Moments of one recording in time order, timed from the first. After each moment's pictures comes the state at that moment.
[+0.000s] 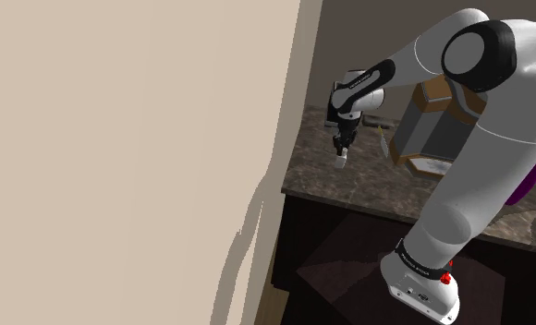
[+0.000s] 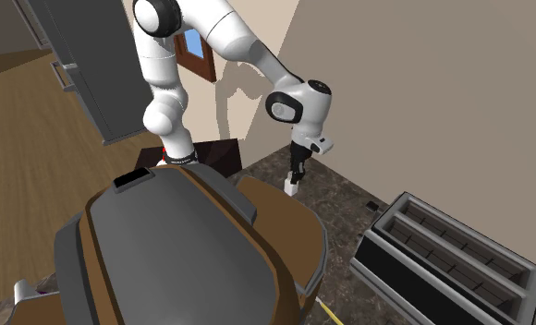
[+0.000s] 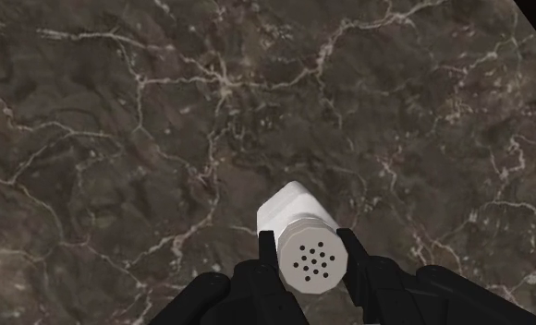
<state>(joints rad) -0.19 0.09 -0.34 -2.27 -0.03 2.23 -0.36</state>
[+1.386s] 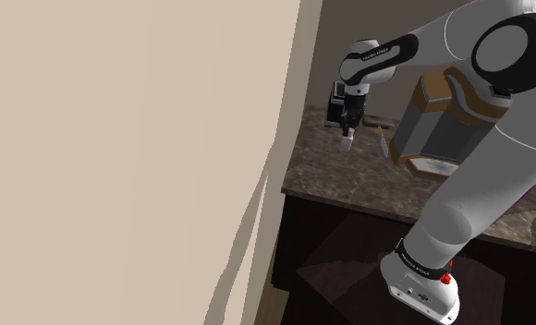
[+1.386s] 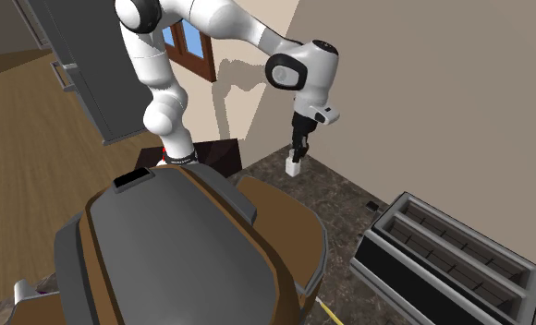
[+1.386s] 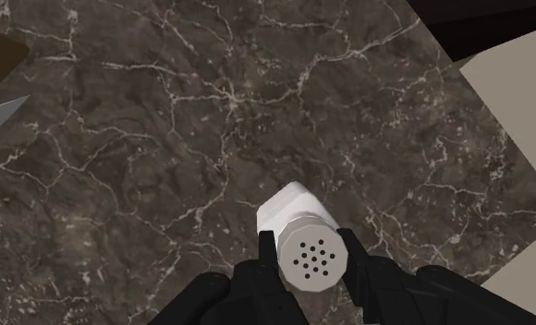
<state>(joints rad) -0.18 -0.05 -0.34 -2.16 -0.07 1.98 -0.33</state>
